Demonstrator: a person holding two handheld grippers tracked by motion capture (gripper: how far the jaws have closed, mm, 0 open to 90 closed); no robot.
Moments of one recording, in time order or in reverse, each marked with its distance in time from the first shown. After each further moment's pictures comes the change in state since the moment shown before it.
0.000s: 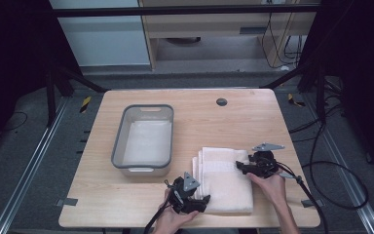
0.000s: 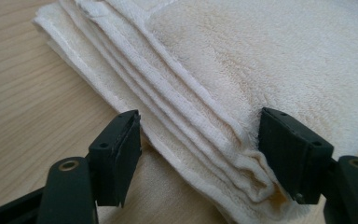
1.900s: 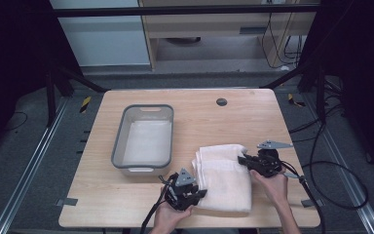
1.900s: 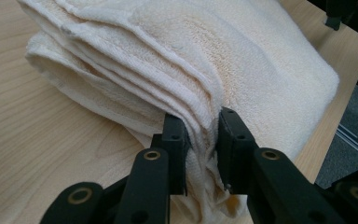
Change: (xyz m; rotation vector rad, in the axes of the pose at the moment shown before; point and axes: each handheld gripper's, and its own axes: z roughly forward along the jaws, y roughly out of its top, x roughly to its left) left arm 0.004 0.015 -0.026 -0.047 -0.122 -0.008; right arm 0.008 0.013 -0.028 -0.083 0.140 0.040
